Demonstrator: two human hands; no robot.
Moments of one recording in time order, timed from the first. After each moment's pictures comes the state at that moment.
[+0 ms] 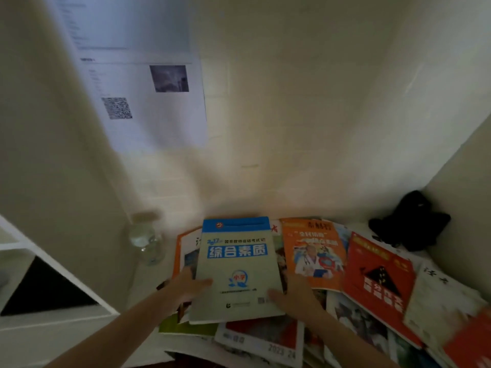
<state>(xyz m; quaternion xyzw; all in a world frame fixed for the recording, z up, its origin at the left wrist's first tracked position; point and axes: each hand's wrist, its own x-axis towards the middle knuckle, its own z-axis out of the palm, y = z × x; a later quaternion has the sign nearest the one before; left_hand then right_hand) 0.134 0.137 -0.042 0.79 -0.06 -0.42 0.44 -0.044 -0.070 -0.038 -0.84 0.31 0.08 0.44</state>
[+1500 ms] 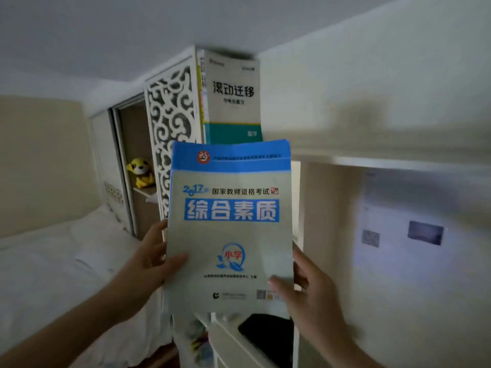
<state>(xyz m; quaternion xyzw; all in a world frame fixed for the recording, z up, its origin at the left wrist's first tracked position) -0.043 0.472 0.301 0.70 -0.01 0.19 0.69 0.022 0.218 0.259 -0.72 -0.27 -0.12 0.63</state>
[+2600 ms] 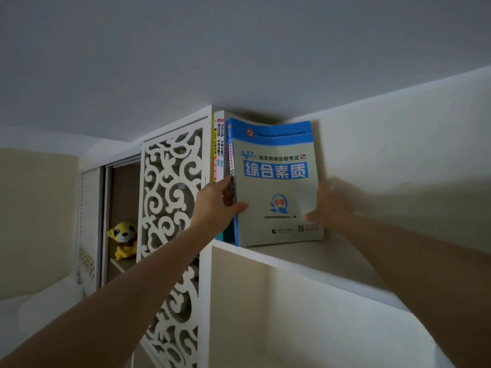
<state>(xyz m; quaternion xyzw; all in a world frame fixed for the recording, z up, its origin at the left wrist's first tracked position) 0.303 0.568 0.506 0.83 -0.05 0.47 0.28 0.392 0.345 0.522 -0.91 -0.14 -0.28 0.28</state>
